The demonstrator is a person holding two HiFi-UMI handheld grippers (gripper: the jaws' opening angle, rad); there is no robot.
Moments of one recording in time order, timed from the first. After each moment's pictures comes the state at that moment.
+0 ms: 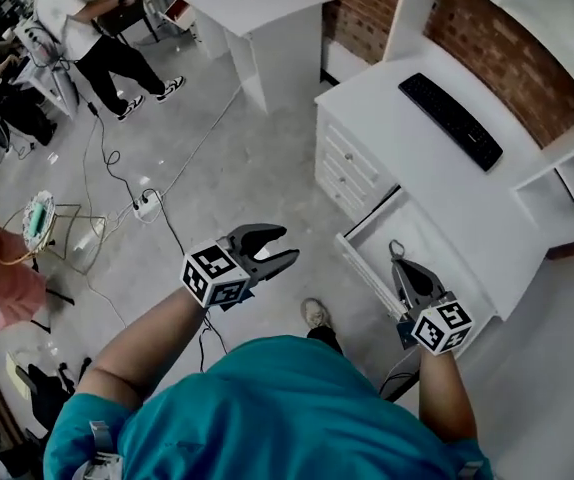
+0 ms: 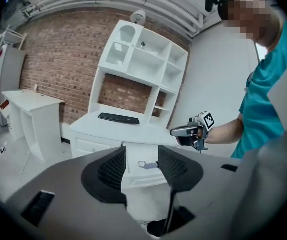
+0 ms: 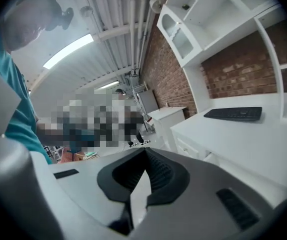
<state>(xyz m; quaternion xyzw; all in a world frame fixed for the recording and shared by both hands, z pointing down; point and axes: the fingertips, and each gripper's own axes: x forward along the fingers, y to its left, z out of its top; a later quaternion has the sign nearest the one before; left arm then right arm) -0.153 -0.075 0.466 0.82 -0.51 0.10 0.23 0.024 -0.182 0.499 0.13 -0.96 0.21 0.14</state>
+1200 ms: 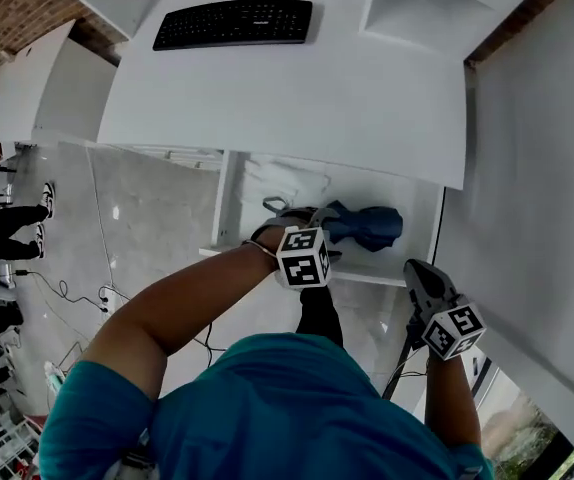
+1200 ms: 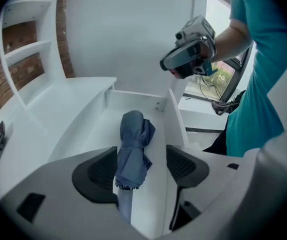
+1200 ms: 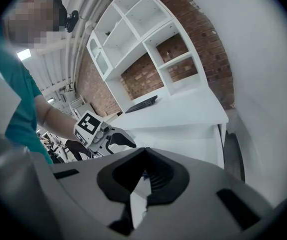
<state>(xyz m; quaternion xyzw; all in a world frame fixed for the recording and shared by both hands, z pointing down) 0.227 -0.238 0.712 0.87 0.02 0.50 0.03 0.349 -0.210 0.628 0.44 -0.82 0.35 0.11</state>
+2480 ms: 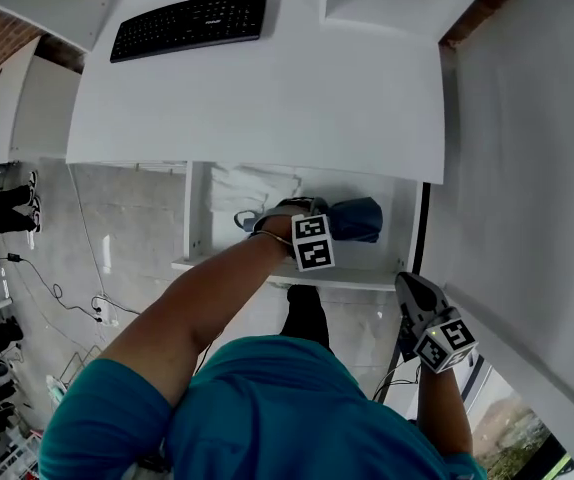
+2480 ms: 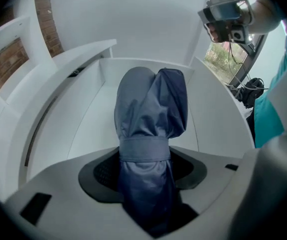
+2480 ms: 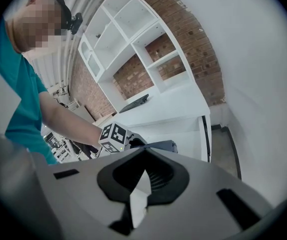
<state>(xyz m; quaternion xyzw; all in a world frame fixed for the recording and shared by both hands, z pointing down) 0.274 -0.275 0.813 0.81 0.02 0.58 0.01 0.393 -0.192 0.649 0.46 -0.80 0.38 0.10</state>
